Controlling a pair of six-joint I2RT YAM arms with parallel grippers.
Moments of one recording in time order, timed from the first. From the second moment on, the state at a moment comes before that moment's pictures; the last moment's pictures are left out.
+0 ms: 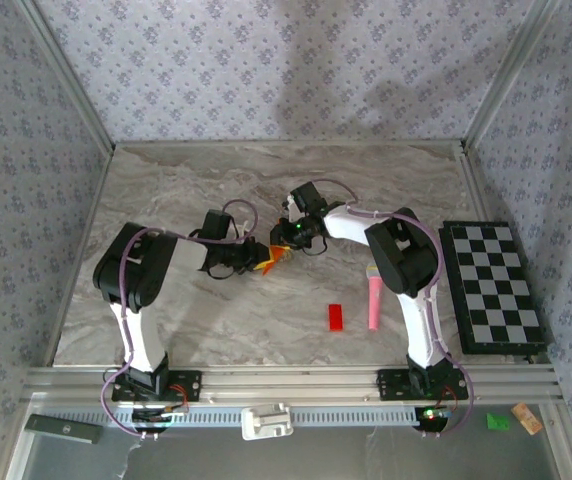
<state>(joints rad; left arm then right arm) -0.40 1.89 0.81 0.22 0.78 -0.80 0.57 2.14 1.41 -0.27 -0.50 0.61</state>
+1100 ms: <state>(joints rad) -0.49 1.81 0.89 0.03 0.64 -0.77 0.57 2.16 1.44 -0.32 -0.49 0.61</state>
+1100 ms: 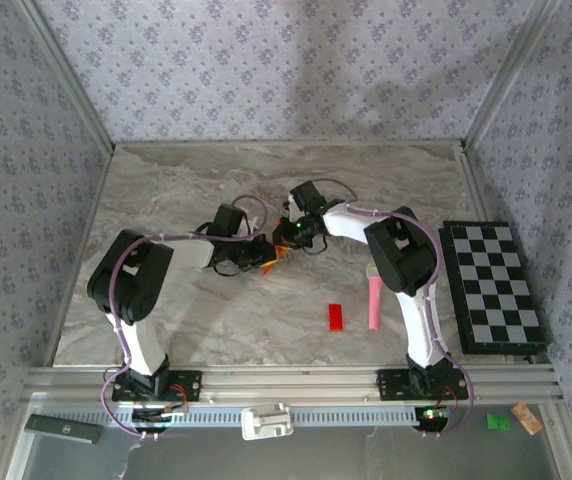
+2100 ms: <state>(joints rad) -0.49 1.87 0.93 -0.06 0.61 -0.66 0.57 2.16 1.45 -0.33 -0.49 0.61</state>
